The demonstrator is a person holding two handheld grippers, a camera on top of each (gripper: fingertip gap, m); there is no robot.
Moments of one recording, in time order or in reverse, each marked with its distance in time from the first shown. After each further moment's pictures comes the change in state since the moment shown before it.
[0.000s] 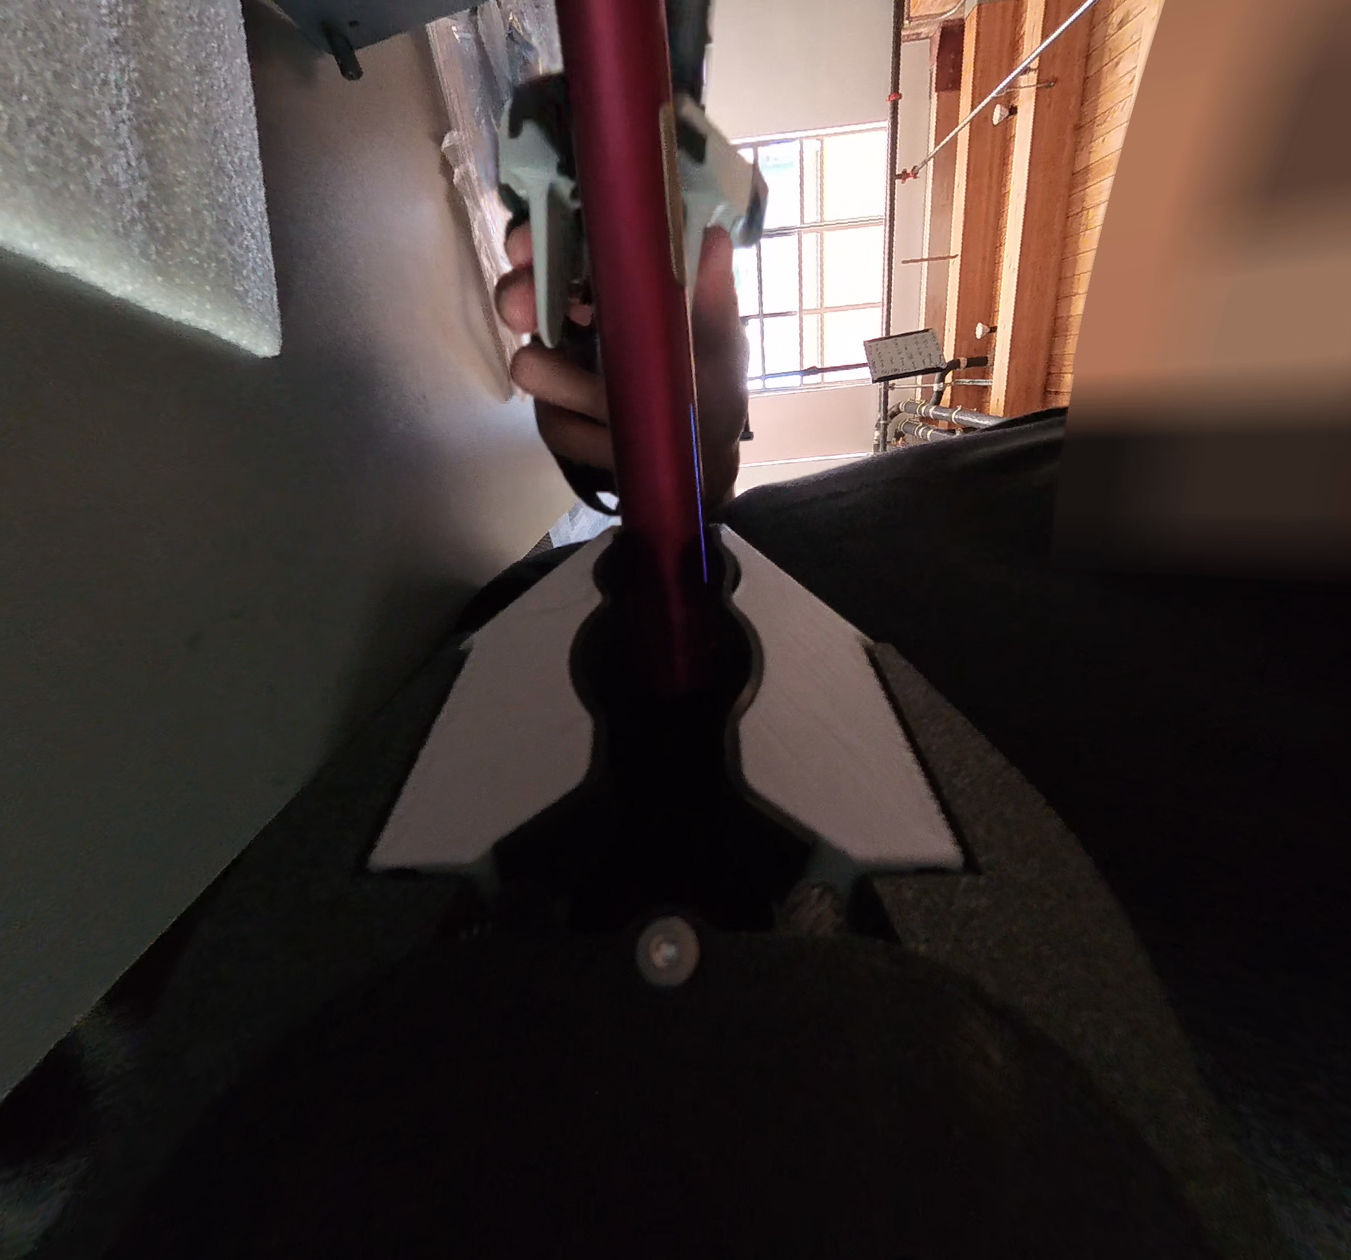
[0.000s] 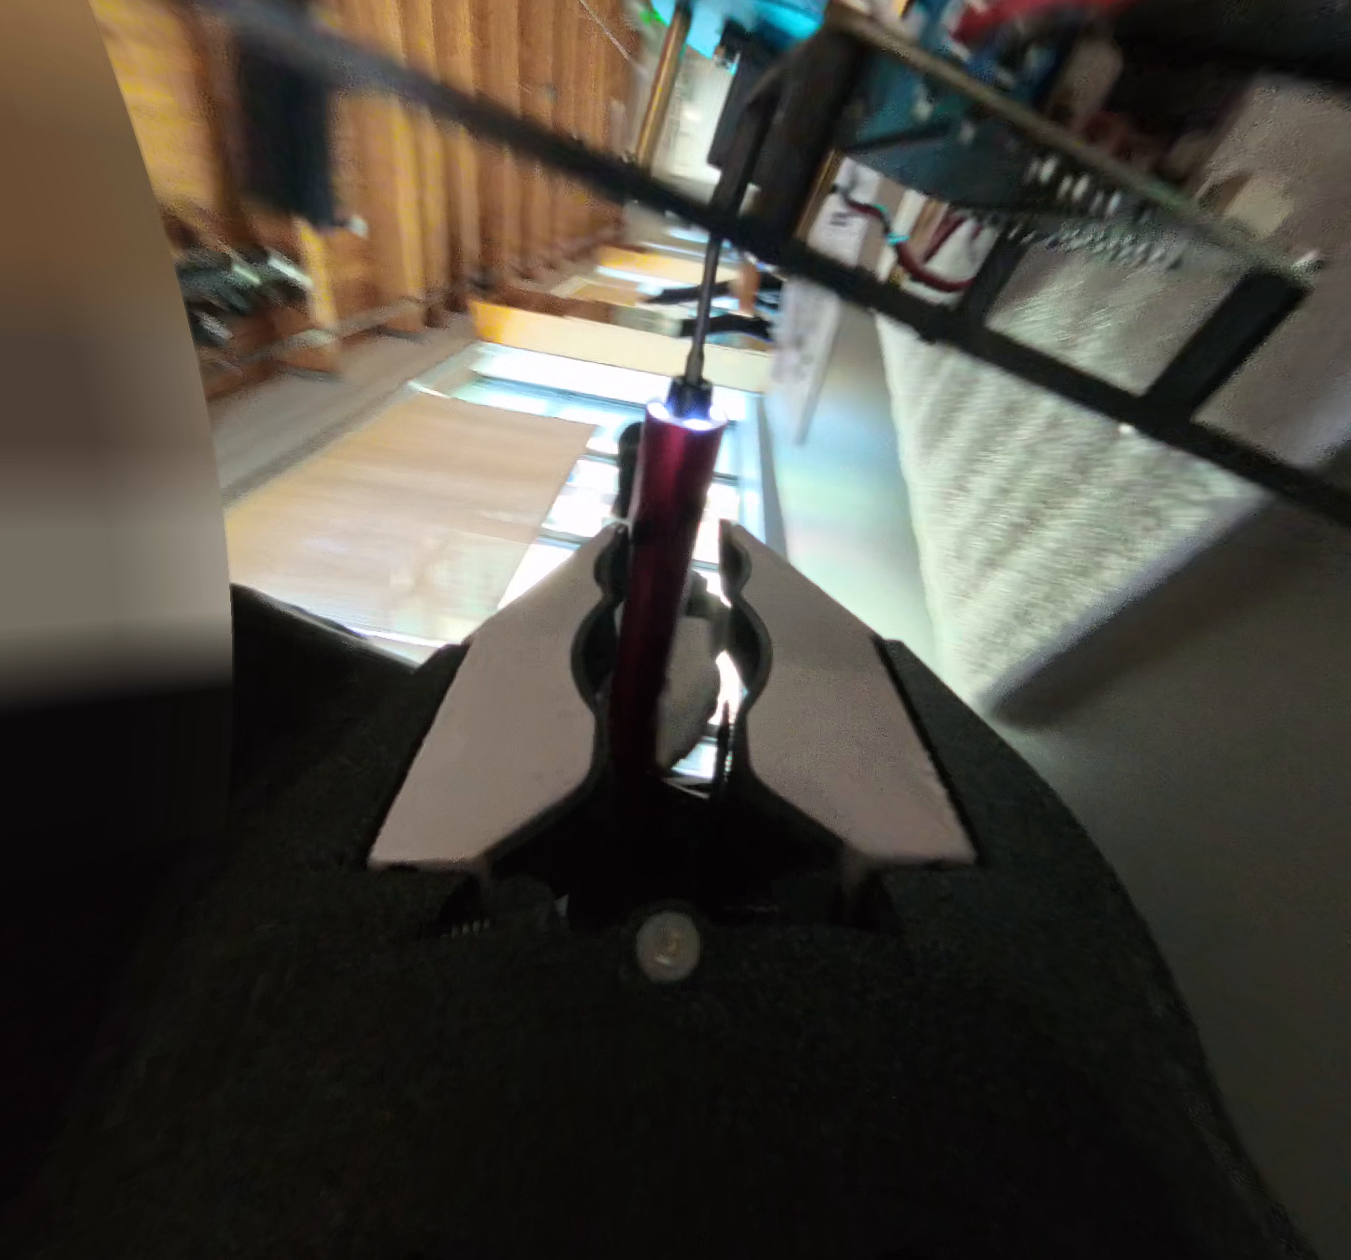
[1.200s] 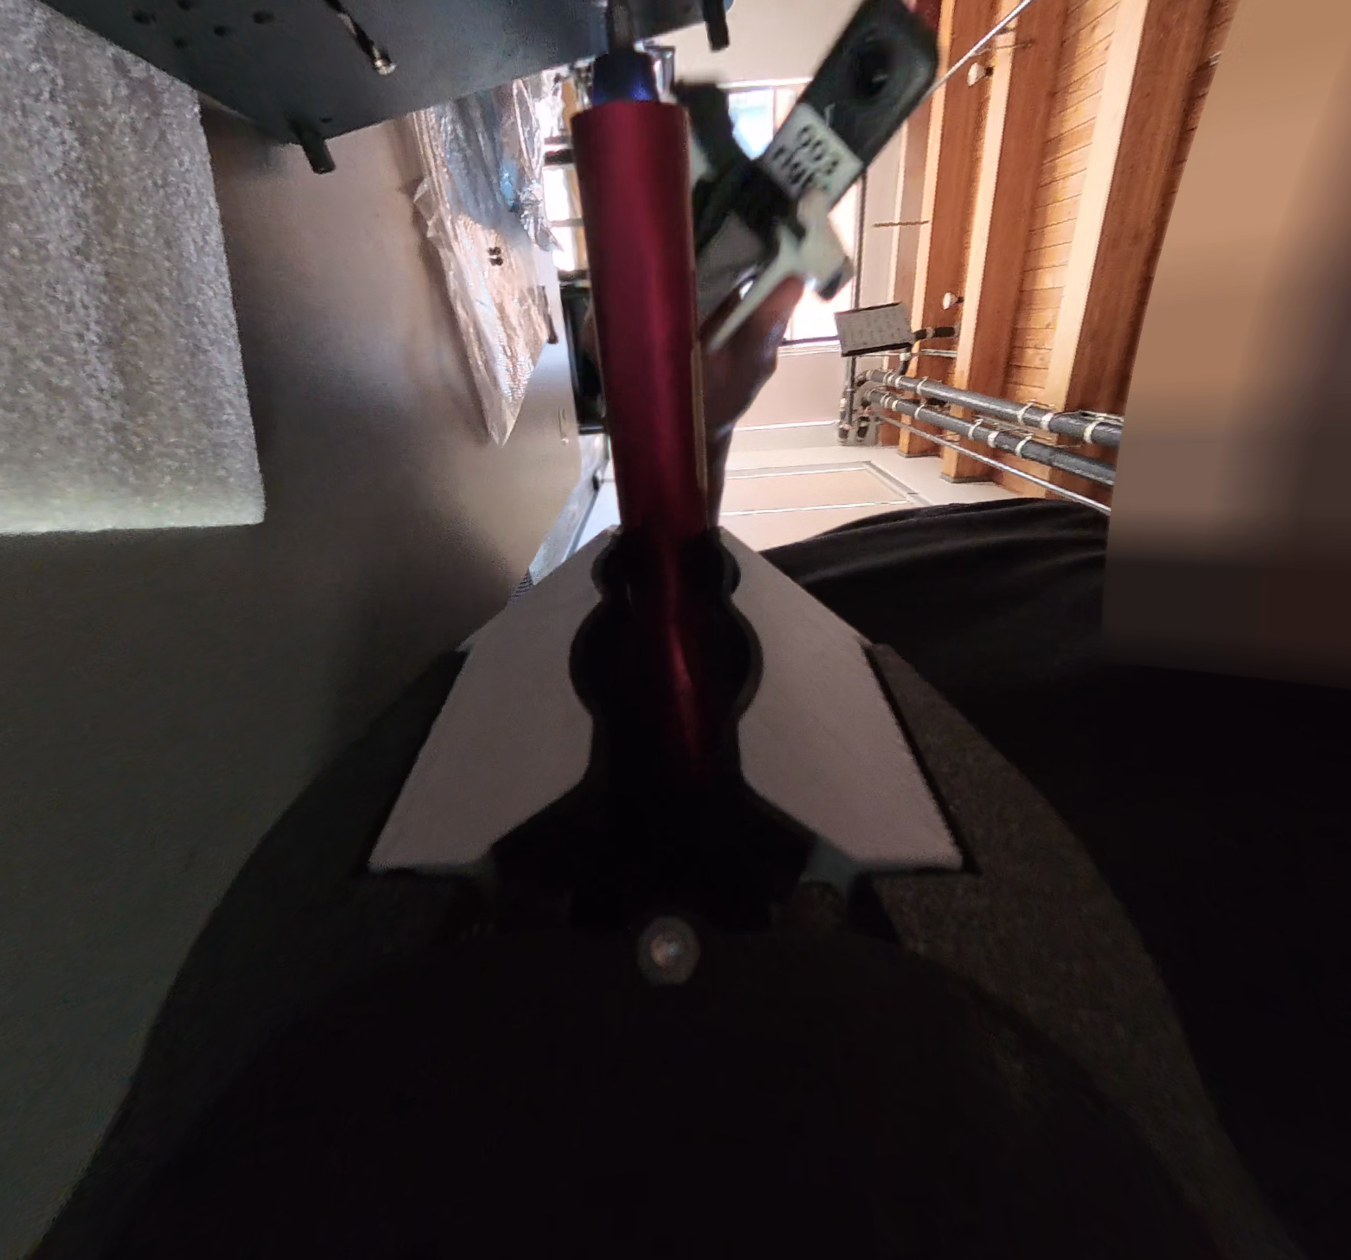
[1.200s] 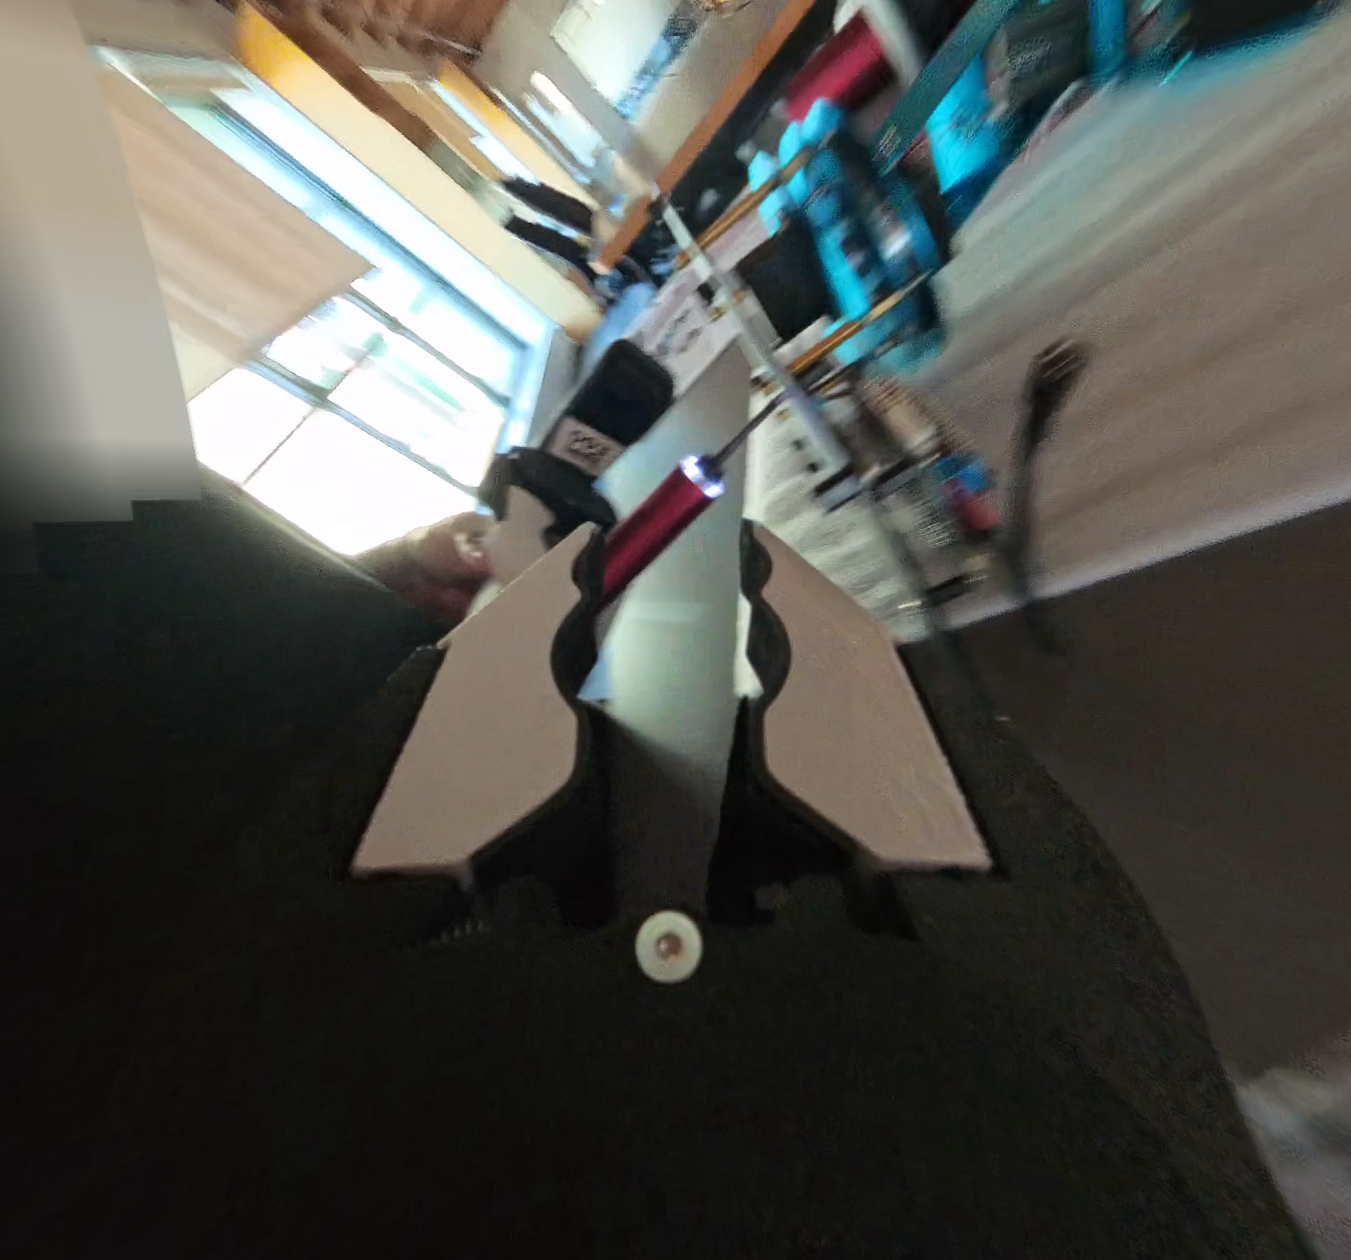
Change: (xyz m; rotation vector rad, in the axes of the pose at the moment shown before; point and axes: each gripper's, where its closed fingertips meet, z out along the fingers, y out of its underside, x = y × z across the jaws) left arm -0.002 -0.038 0.030 -0.063 0.052 -0.039; right arm -0.030 -0.041 -0.059 -0.087 0.215 -0.577
